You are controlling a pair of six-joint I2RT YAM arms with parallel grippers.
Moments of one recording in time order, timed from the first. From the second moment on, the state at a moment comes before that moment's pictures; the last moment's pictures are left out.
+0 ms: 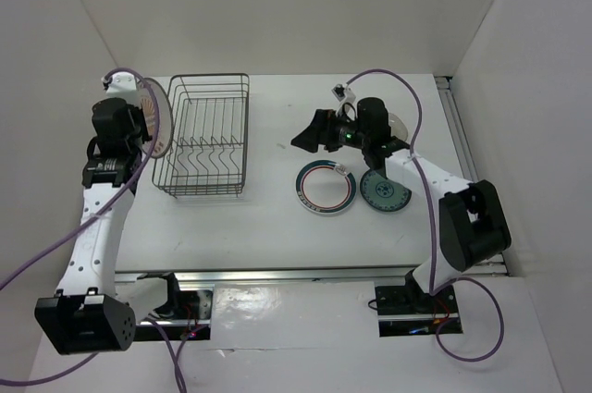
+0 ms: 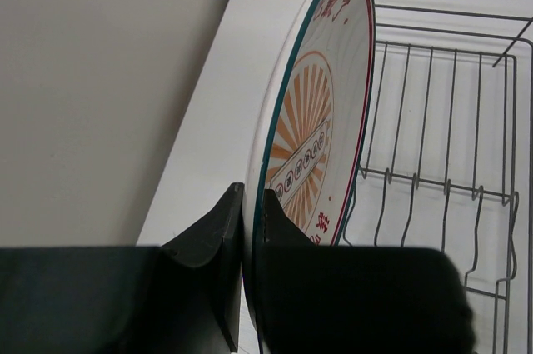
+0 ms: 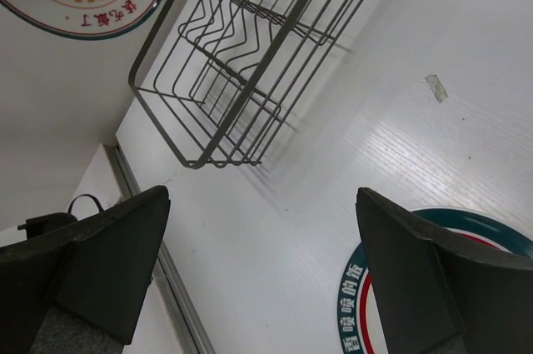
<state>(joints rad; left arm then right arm) 0.10 1.10 1.09 -0.32 -0.26 0.05 0.39 1.54 1.01 0.22 -0.61 0.51</state>
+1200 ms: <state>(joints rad) 0.09 1.17 0.94 -0.18 -0.26 0.12 0.39 1.55 1.03 0.21 -0.63 0.51</state>
